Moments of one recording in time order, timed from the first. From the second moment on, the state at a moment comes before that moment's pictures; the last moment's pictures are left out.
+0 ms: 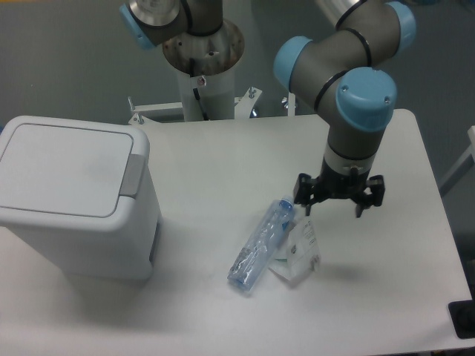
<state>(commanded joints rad) 2.59 -1.95 -1.43 -1.17 1.29 0.52</state>
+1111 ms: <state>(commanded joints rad) 2.45 -1.73 -1.51 -1.22 1.09 0.37</state>
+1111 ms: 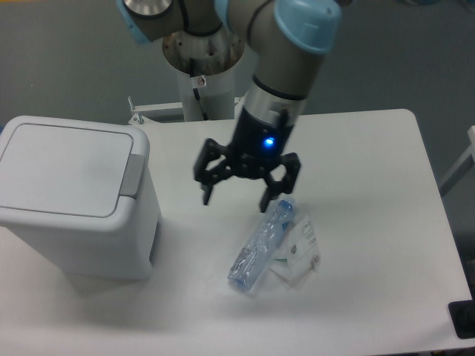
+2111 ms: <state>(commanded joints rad) 2.48 -1.70 -1.53 -1.22 1.03 0.35</state>
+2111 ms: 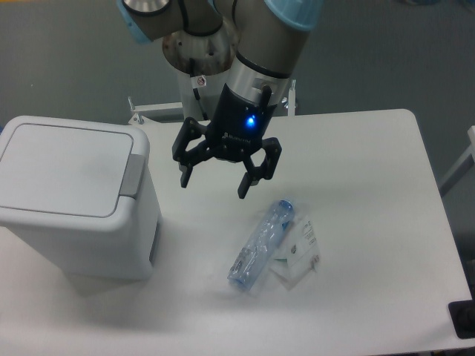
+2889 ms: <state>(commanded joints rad) 2.43 -1.68 -1.53 -1.24 1.03 0.28</state>
